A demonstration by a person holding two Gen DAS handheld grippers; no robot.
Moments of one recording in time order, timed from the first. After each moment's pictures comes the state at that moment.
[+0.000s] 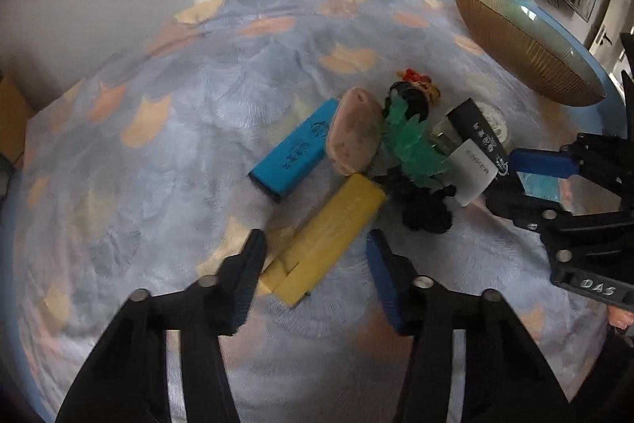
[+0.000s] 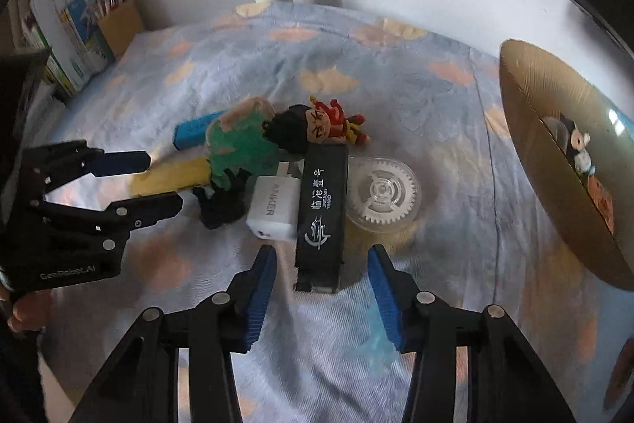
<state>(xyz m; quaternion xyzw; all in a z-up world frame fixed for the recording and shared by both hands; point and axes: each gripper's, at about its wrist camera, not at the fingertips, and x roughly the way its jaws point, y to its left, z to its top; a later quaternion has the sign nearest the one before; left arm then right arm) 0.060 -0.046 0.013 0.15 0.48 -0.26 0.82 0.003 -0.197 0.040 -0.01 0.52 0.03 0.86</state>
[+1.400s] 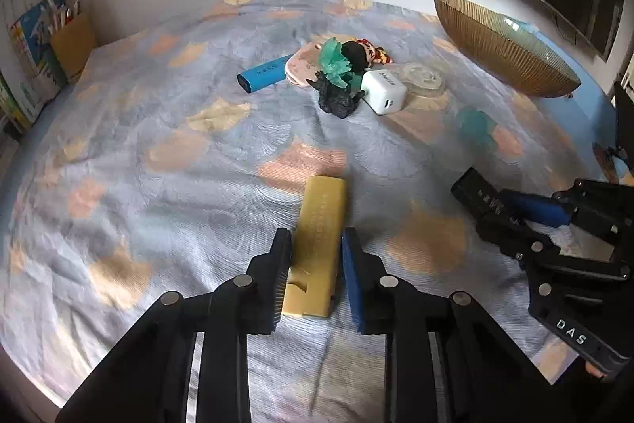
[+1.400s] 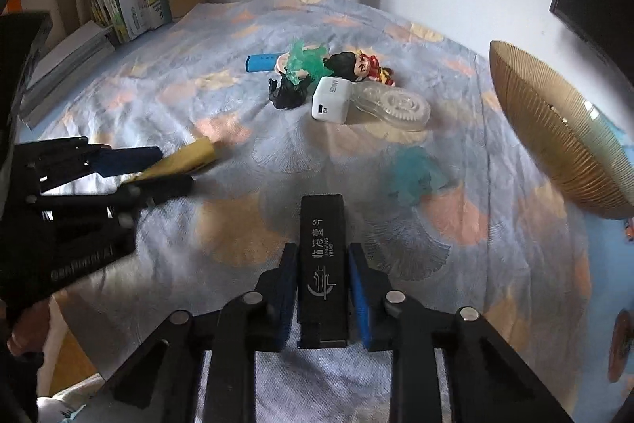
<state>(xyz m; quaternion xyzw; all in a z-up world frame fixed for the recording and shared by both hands) -0.068 -0.046 0.012 0.07 0.45 -0.18 0.87 -0.108 -0.184 0.035 -0.07 0.48 0.08 0.87</state>
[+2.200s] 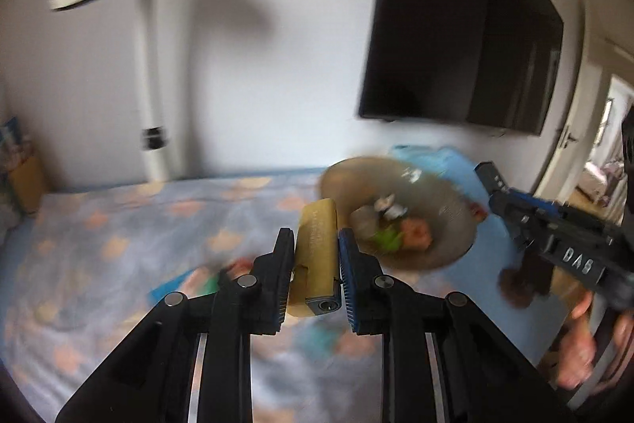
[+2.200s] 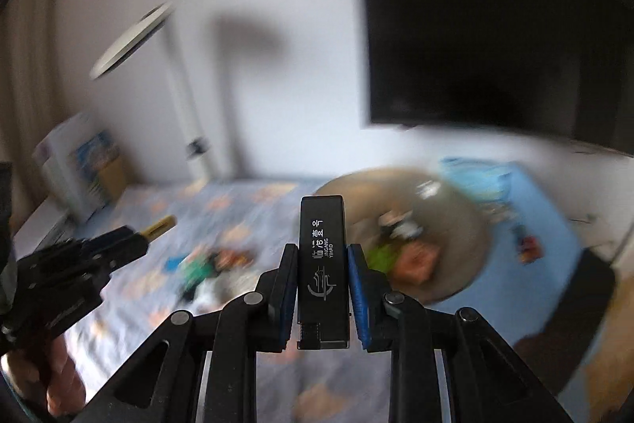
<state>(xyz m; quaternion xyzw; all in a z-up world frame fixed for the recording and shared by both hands) -0.039 -0.157 0.173 0.01 0.29 -0.30 0.91 -0.123 -0.334 0.209 0.06 0.30 -0.08 0.95</state>
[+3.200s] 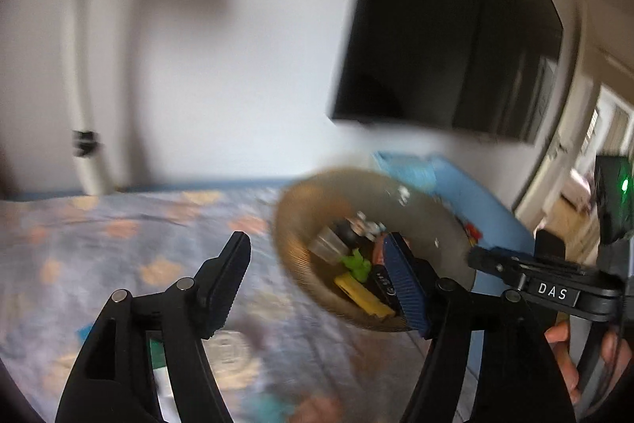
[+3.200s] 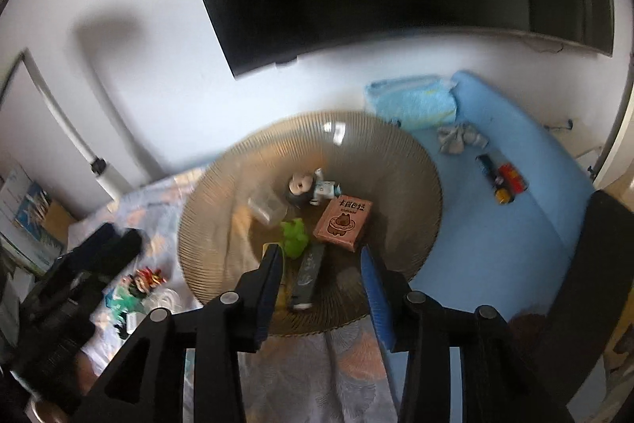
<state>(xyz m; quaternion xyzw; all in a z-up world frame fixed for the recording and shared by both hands) 0.007 -0.199 0.154 -0.01 0.28 -0.31 0.91 -0.075 -0.435 0.156 0.17 0.39 -0.14 0.89</state>
